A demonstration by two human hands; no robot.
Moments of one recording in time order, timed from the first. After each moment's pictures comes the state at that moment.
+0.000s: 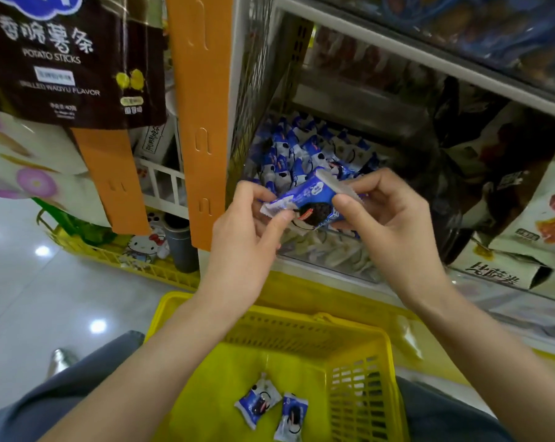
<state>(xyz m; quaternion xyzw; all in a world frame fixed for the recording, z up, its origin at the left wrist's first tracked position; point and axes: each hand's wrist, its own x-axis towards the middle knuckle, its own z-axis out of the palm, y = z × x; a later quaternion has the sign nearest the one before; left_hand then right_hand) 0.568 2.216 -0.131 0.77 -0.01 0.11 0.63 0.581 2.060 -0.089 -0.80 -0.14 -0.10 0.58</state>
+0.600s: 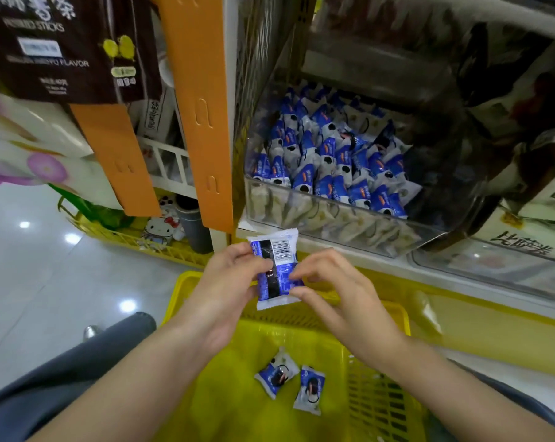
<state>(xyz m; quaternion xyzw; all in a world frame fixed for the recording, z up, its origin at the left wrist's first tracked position) 0.533 2.225 -0.171 0.55 0.21 -0.15 0.80 0.526 2.061 -0.179 -0.88 -0.25 0.00 0.40</state>
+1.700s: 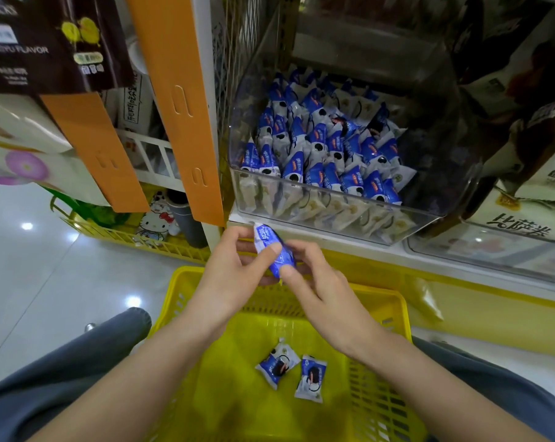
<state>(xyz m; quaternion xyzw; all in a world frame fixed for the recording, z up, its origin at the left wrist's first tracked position) 0.537 2.214 -0.185 0.68 0.13 -0.08 0.71 0.521 2.076 -0.189 -0.85 -0.11 0.13 0.50</state>
